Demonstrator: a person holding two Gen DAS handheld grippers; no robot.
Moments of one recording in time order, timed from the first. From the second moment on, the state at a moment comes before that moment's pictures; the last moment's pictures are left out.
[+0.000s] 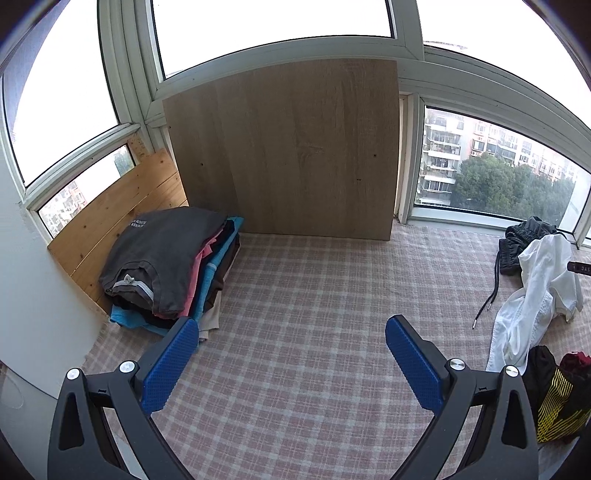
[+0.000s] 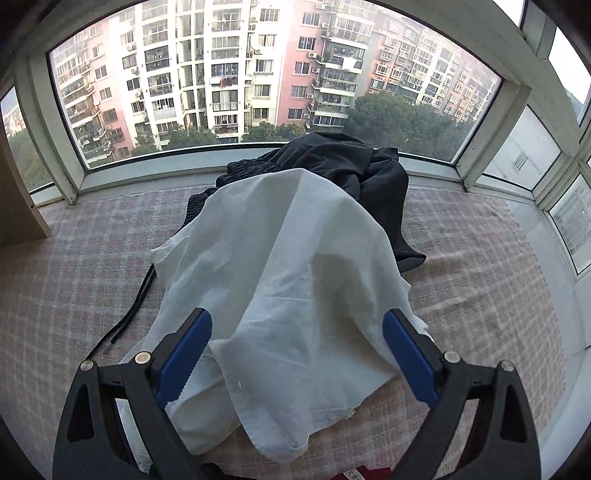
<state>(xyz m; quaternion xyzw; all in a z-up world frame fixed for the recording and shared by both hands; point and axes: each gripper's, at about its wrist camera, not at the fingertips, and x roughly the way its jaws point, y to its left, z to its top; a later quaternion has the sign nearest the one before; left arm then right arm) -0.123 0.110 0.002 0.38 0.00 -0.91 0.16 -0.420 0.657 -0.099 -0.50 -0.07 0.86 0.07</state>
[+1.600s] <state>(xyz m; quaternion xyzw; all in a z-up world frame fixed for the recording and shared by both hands) -0.070 -0.019 -0.087 0.44 0.03 -0.88 0.15 -0.208 0.291 -0.121 -0.61 -0.08 0.67 -0.41</state>
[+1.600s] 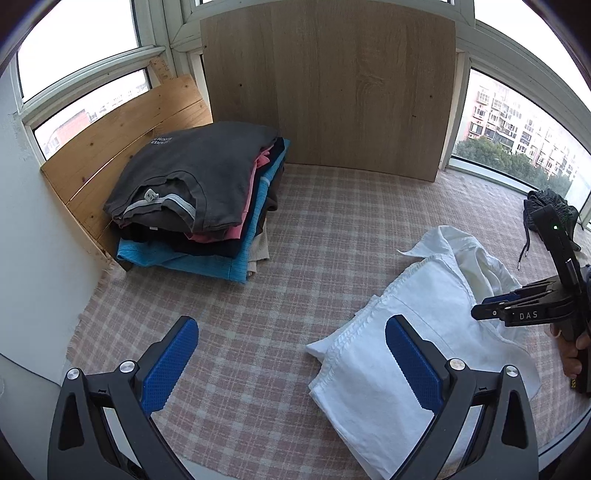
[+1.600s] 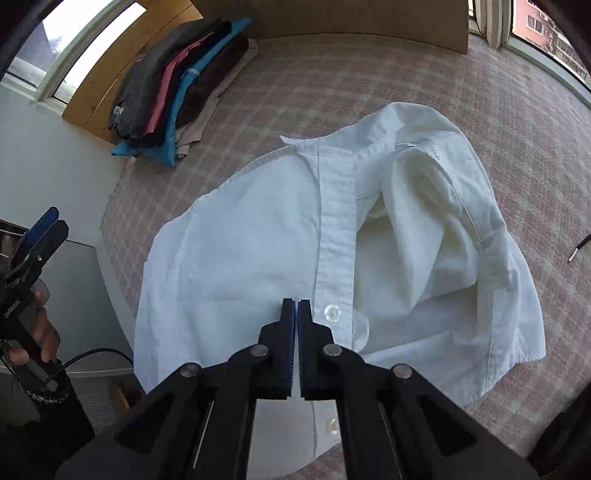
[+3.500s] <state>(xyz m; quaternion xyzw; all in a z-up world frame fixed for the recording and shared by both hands) -0.105 0.014 -0.077 0.40 -0.06 -0.91 0.05 -0.188 0.573 -0.057 -0.58 0.07 0.81 -0.07</state>
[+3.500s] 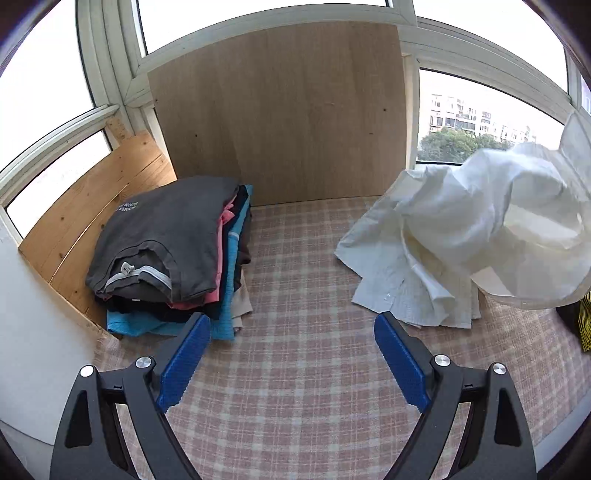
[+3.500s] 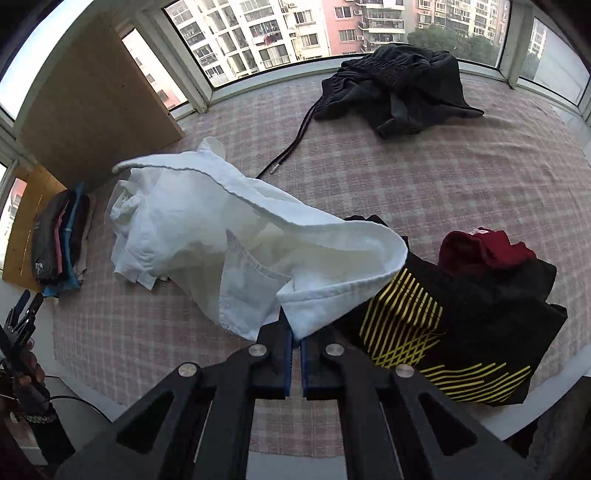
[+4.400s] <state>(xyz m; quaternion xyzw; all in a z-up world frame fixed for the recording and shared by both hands) -0.191 0.313 -0.194 0.42 -0.35 -0.80 -0.24 -0.256 0.598 -0.121 -0.60 0.03 0.79 -0.06</state>
